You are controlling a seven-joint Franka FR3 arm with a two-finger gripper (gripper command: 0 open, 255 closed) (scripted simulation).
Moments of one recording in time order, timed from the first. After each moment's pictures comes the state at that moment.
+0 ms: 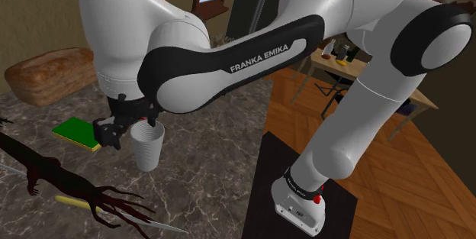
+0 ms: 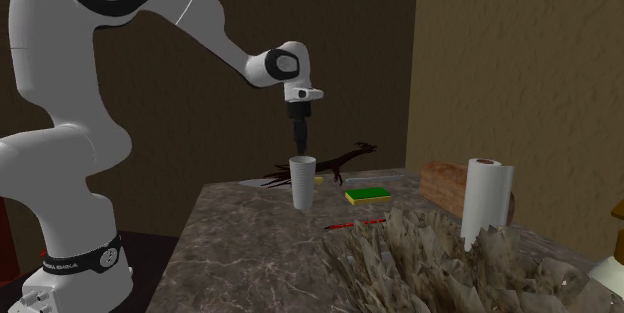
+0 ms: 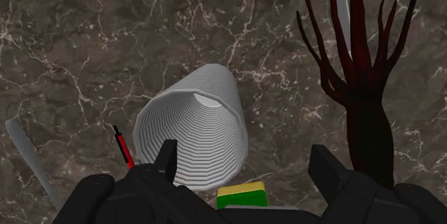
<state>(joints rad) 0.13 0.04 0.71 -2.06 -0.17 2.07 0.80</state>
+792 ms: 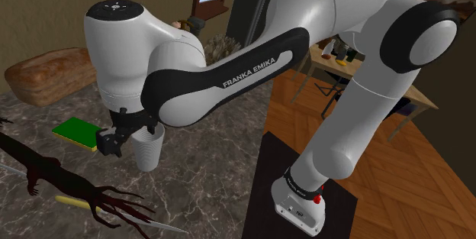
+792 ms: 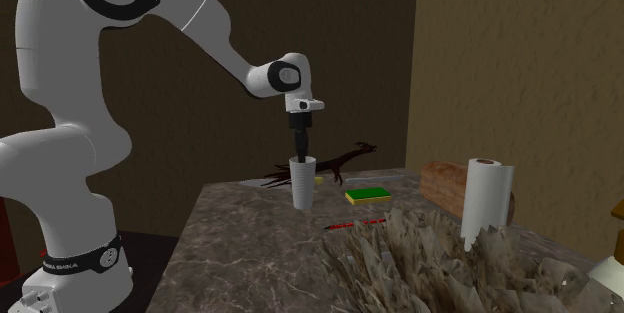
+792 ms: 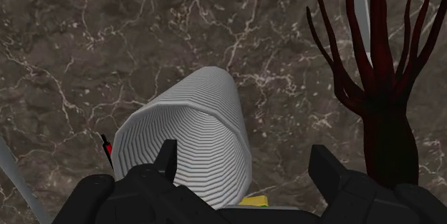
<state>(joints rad) 0.13 0.09 0.71 -2.10 -0.22 2.15 0.83</state>
